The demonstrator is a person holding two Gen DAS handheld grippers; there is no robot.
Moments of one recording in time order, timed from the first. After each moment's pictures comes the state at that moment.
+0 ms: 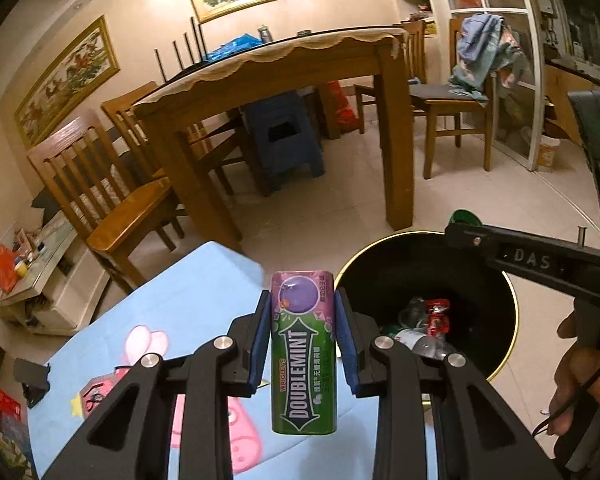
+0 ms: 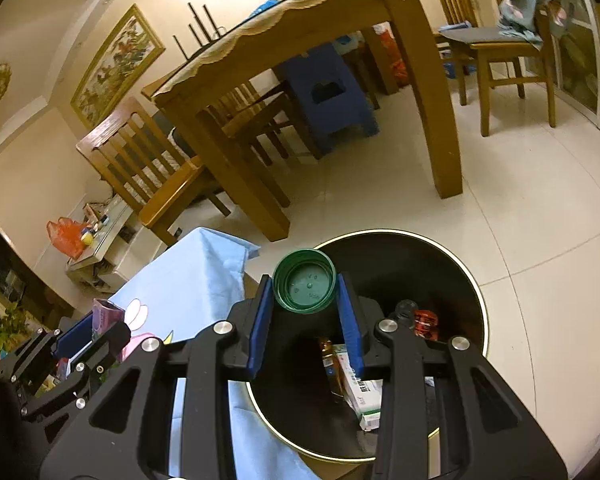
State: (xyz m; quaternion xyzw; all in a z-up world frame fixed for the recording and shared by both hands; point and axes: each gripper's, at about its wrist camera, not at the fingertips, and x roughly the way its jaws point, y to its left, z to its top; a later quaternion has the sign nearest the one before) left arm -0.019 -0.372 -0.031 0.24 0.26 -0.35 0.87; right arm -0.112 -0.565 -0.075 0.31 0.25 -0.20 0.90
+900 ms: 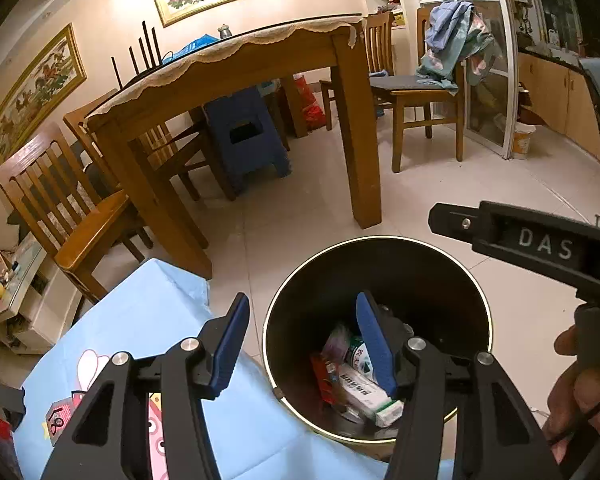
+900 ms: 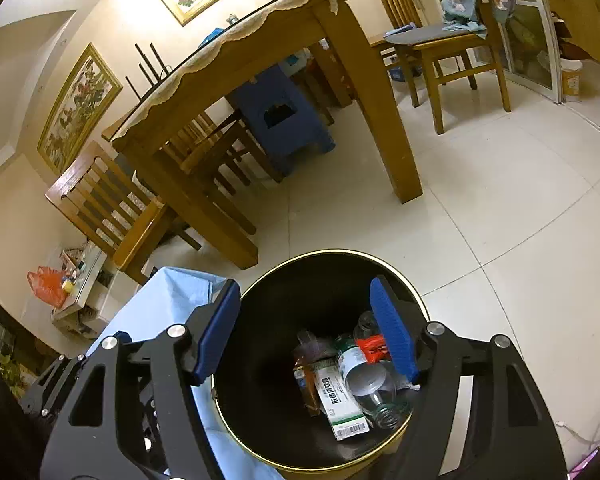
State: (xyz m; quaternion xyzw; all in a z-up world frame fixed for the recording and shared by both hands) left arm -0.027 -0.422 -0.052 0.26 0.26 -0.40 0.84; right arm -0.147 -0.585 -0.077 0.35 0.21 -0.28 0.87
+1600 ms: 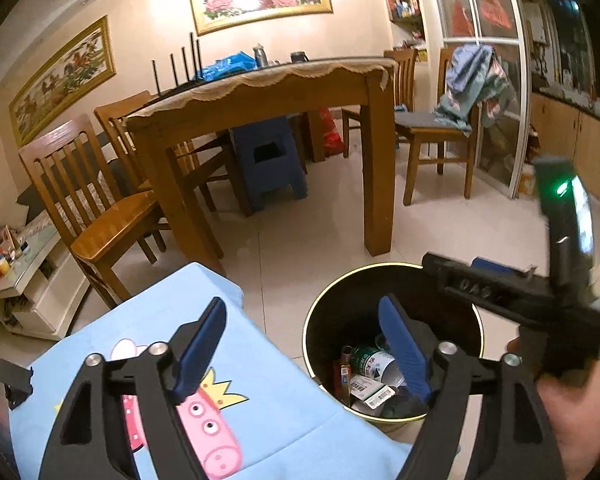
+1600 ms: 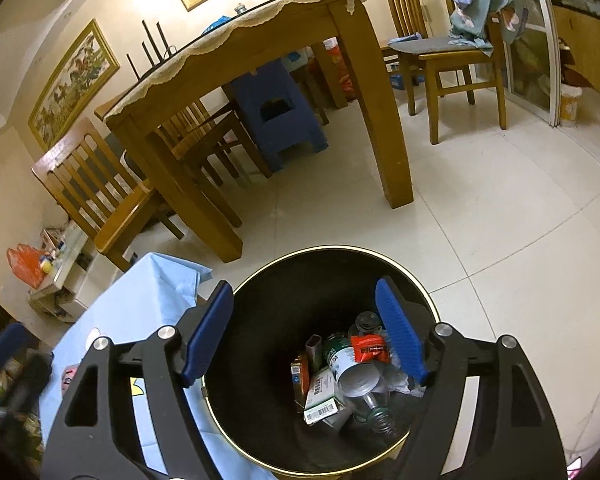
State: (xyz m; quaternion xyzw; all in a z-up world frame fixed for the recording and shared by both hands) left arm -0.024 -0.352 -0.001 0.19 0.24 -0.39 0.87; right arm -0.114 -0.566 -0.074 0.30 0.25 -0.30 0.87
